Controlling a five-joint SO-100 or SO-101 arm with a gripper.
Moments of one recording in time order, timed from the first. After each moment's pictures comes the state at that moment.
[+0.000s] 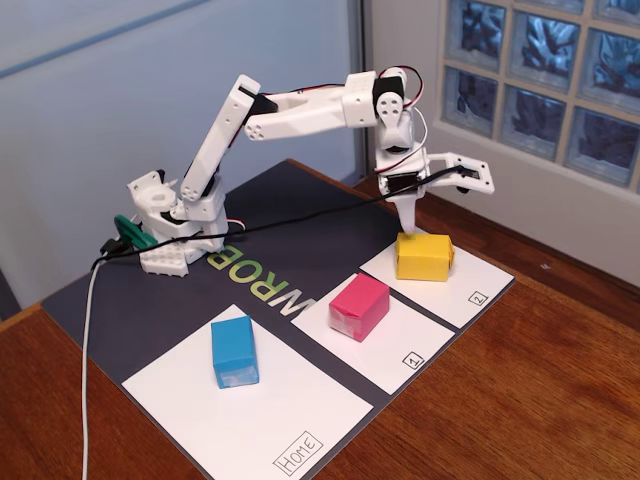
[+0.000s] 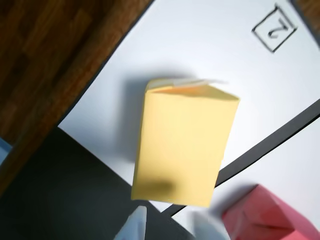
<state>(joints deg) -35.0 54.7 44.6 83.7 79.5</state>
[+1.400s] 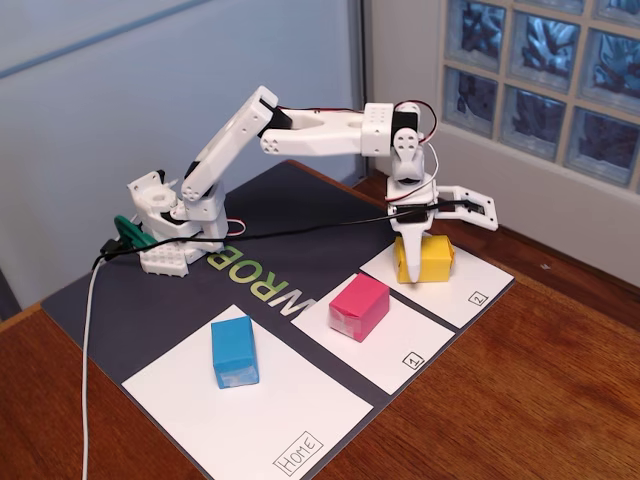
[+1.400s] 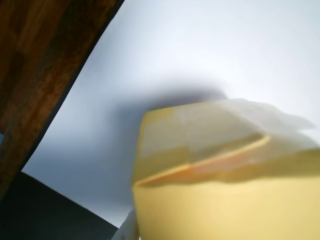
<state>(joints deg) -35.9 43.9 44.6 77.3 85.7</state>
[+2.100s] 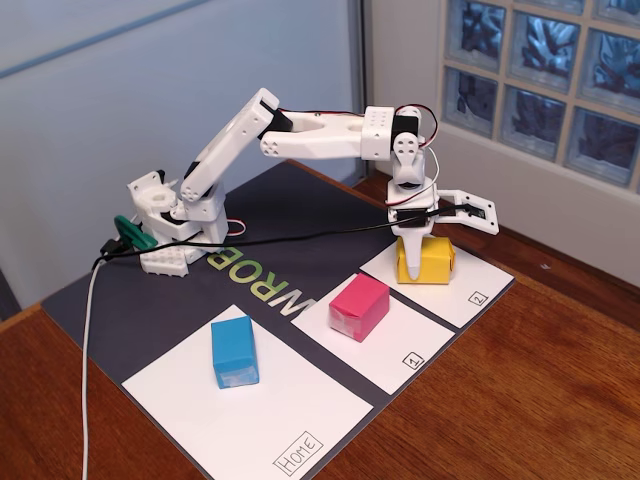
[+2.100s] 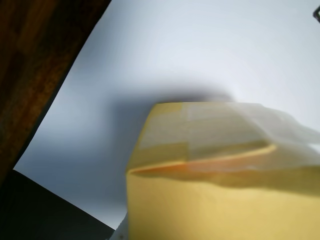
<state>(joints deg) -34.8 43.7 44.2 77.3 83.3</state>
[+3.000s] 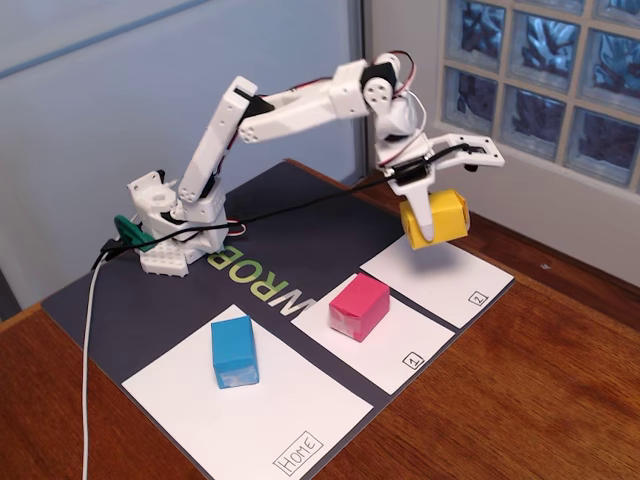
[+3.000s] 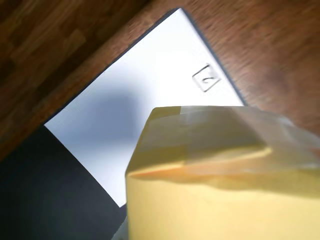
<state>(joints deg) -29.9 58.4 37.2 85.3 67.1</state>
